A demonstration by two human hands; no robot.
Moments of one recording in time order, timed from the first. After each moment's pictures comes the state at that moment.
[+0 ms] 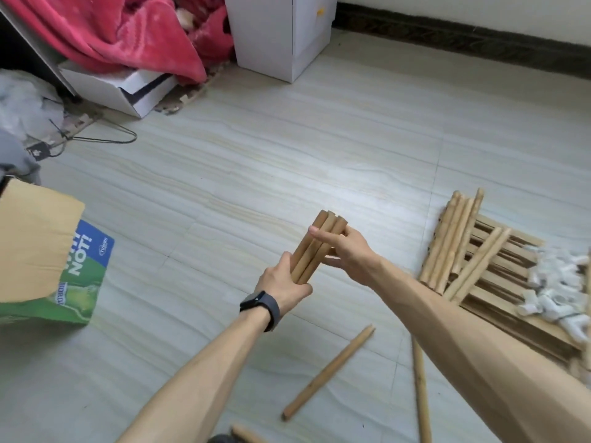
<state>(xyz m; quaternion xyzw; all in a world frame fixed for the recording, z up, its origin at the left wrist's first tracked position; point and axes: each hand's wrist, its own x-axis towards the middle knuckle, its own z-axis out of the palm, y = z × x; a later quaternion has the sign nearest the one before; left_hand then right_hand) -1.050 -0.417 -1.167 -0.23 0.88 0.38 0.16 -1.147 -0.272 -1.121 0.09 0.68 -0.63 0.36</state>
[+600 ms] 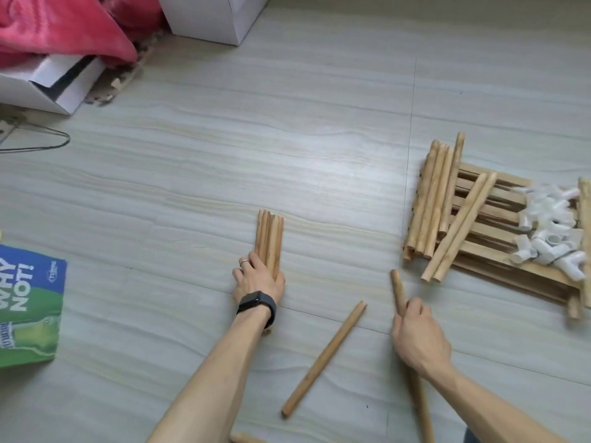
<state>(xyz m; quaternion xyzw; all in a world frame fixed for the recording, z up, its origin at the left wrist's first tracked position) -1.062 -0.399 -1.233 -0.29 0.93 0.15 0.17 -1.010 -0.109 -1.246 0.15 0.95 -0.14 0.23</state>
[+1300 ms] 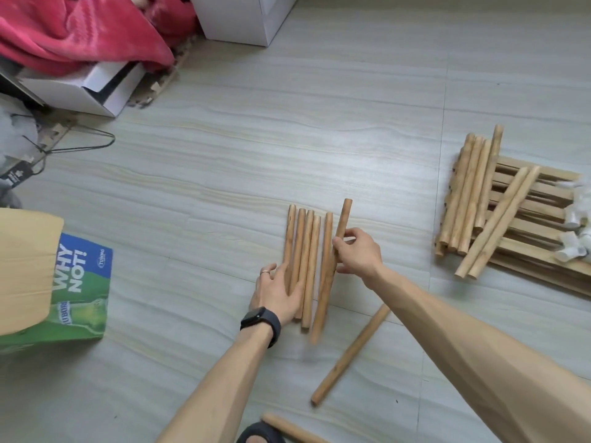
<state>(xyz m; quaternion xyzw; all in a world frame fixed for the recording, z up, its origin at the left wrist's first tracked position) -1.010 -0.437 -1.234 -0.20 0.92 0.31 0.15 -1.118 -0.263 -1.208 0.18 0.77 -0.55 0.26</state>
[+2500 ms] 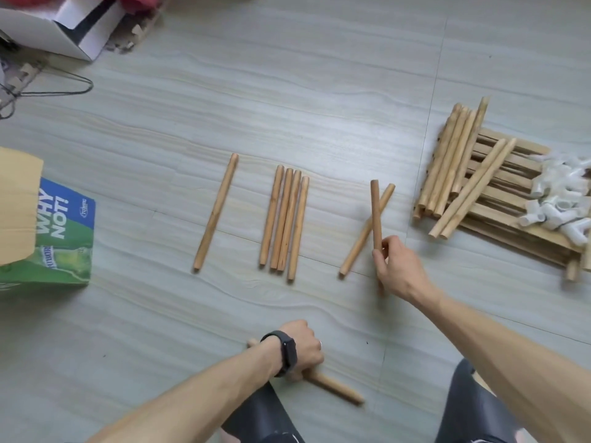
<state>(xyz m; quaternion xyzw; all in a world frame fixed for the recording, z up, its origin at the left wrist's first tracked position) -0.901 -0.355 -1.222 0.50 0.77 -0.12 0.39 -1.033 -0.139 -1.229 0.00 0.94 -0.26 0.20</state>
